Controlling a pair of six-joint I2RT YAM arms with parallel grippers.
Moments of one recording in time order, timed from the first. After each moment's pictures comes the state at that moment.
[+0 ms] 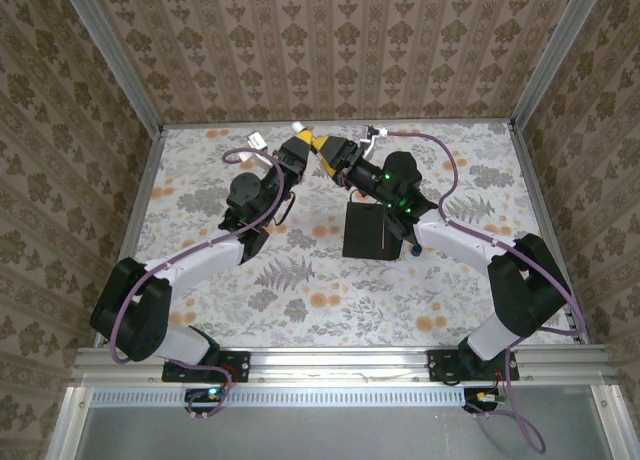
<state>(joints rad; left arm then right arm) -0.65 1.43 0.83 0.87 -0.03 -1.26 0.56 1.58 1.03 0.71 -0.32 1.31</state>
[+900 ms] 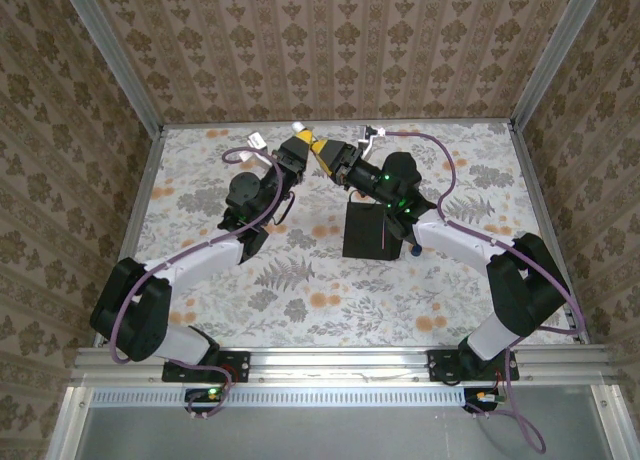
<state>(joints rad) -0.65 1.43 0.83 0.86 0.00 -1.29 0.57 1.59 1.03 0.72 -0.35 1.31</state>
